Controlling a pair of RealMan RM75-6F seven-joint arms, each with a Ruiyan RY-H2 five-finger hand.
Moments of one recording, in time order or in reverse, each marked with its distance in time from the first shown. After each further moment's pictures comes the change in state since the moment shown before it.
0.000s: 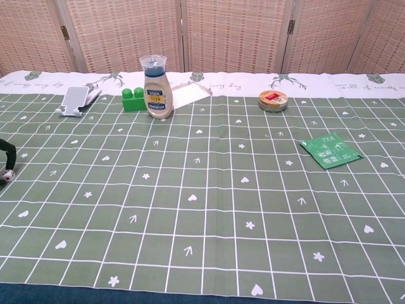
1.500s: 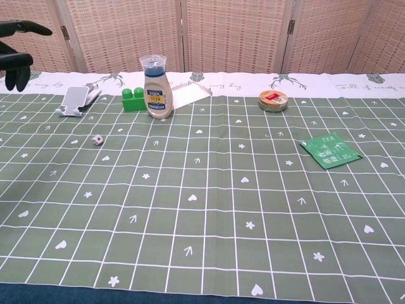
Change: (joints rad) left arm -0.016 0.307 -0.114 -0.555 0.102 0.221 -0.242; right arm -0.008 -0.006 0.007 0.044 0.022 -0.004 0.054
